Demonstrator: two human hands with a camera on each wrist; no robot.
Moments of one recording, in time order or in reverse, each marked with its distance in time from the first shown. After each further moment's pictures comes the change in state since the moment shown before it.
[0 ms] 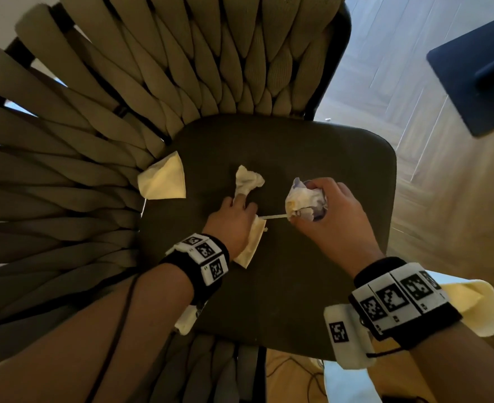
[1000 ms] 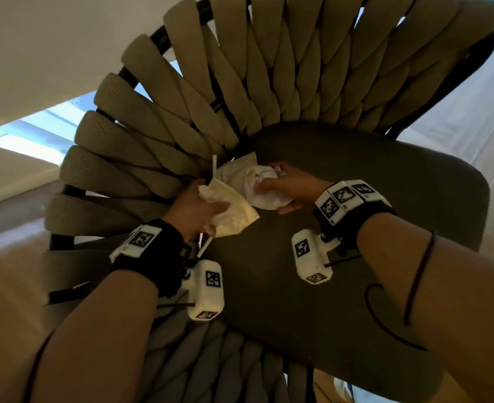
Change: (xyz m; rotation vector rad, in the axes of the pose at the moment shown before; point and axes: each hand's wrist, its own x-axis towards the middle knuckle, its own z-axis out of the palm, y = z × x) left_hand -0.064 -0.173 -0.011 -1.263 0.263 -0.478; right_hand 0.104 -0.132 0.130 0.346 -0.717 0.302
